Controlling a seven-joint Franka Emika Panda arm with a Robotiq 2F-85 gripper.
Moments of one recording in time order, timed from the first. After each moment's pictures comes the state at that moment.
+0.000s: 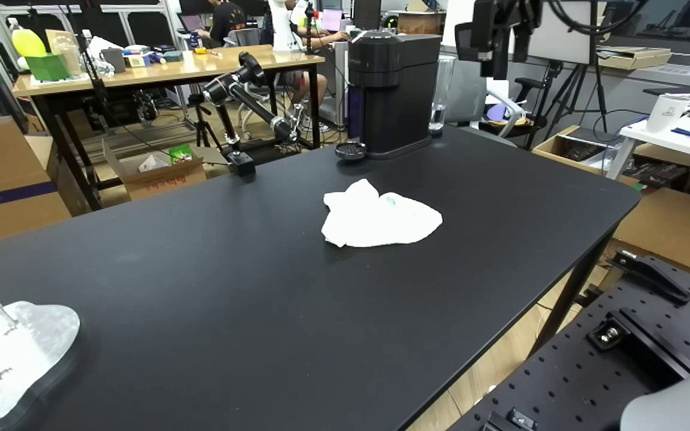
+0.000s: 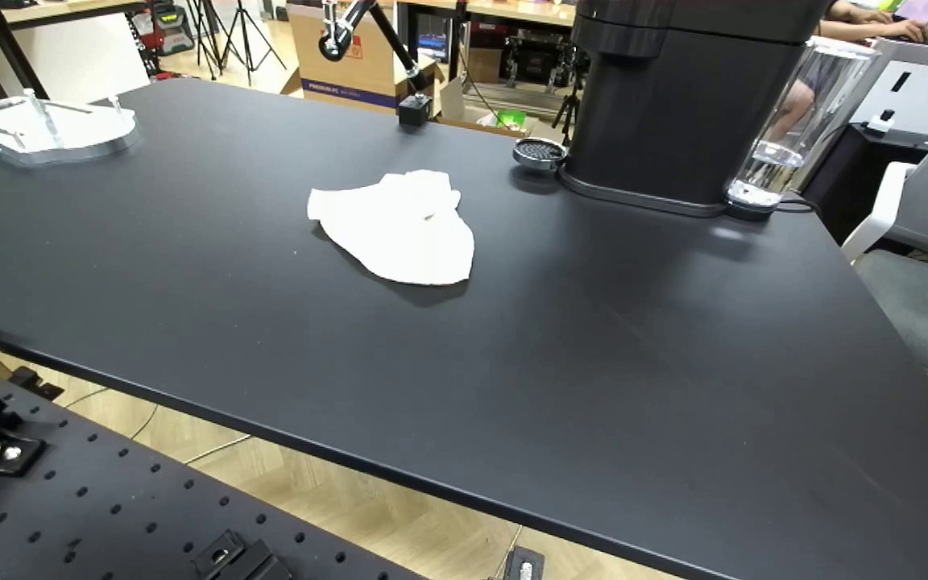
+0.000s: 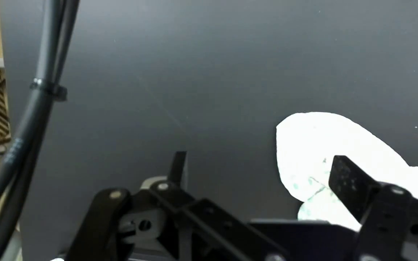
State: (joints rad) arm -0.14 -0.20 -0.18 -2.36 -0.24 2.12 -0.34
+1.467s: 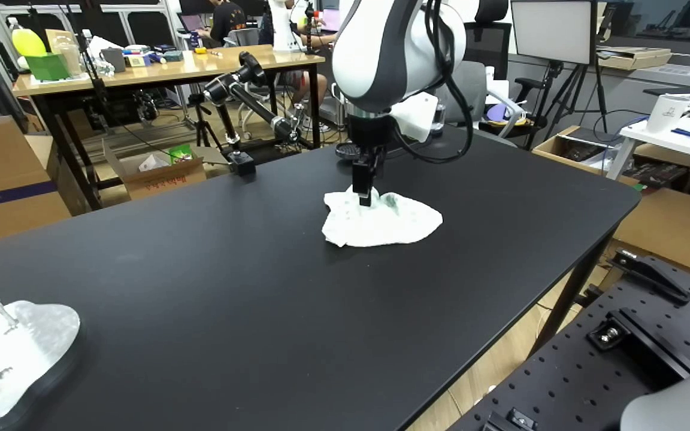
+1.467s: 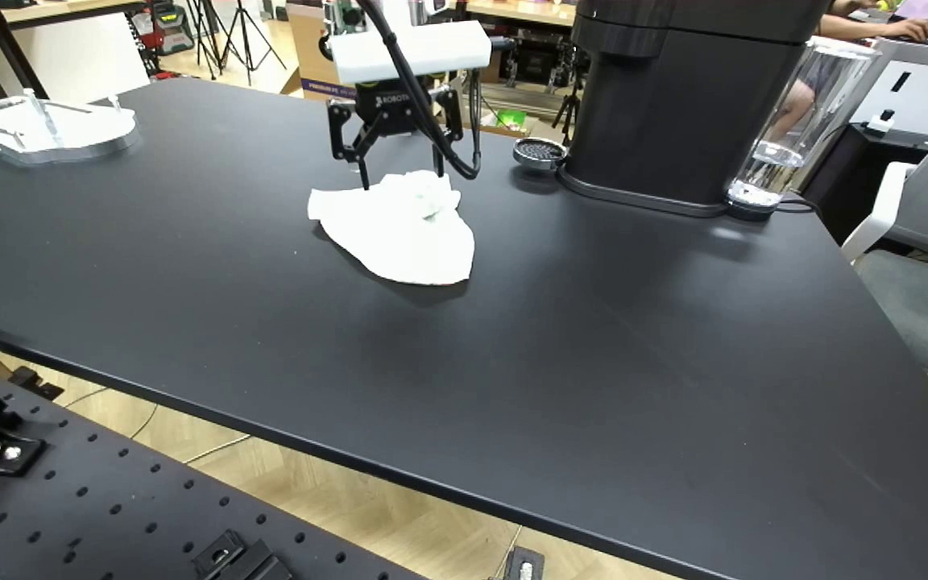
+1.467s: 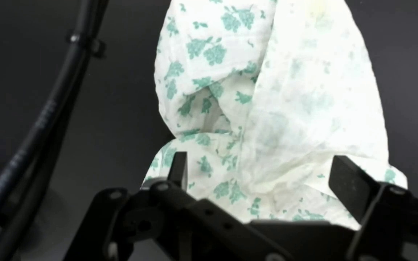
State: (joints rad) arm -0.01 0.36 -0.01 -2.34 -0.23 2.76 -0.51
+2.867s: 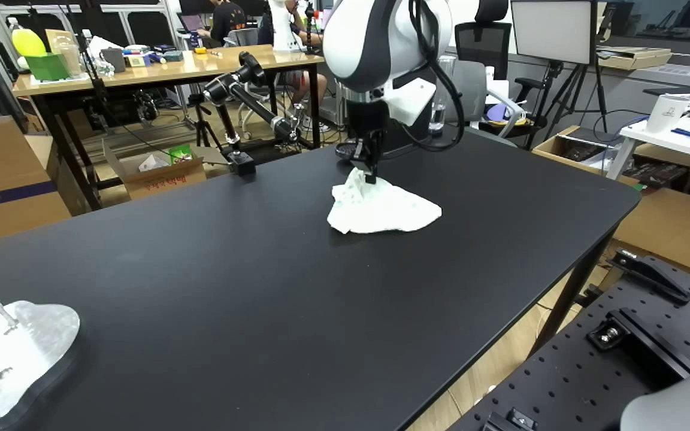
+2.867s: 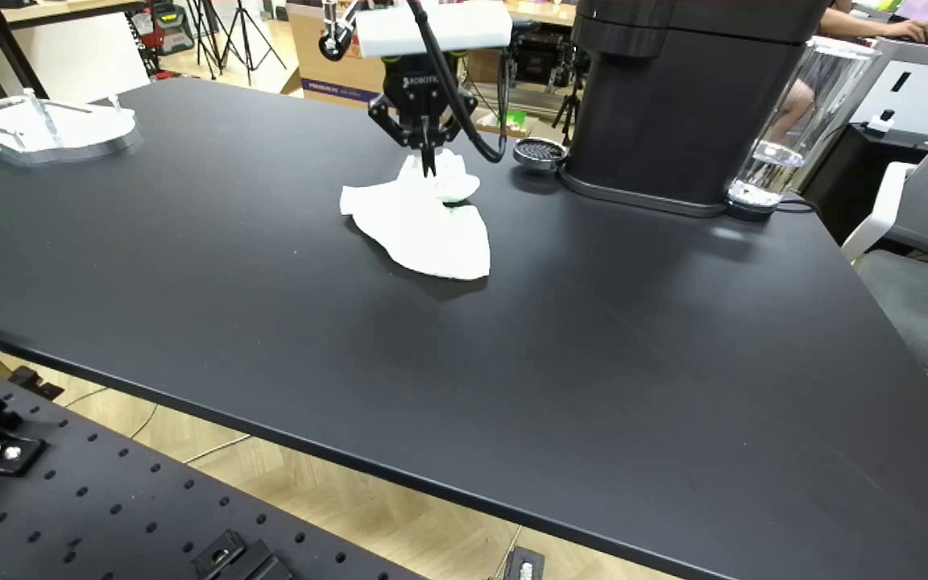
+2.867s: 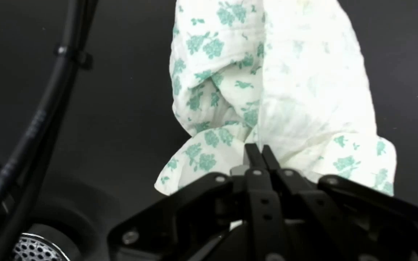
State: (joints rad) arm -0.02 0.39 -0.02 -2.21 -0.21 2.64 -0.41
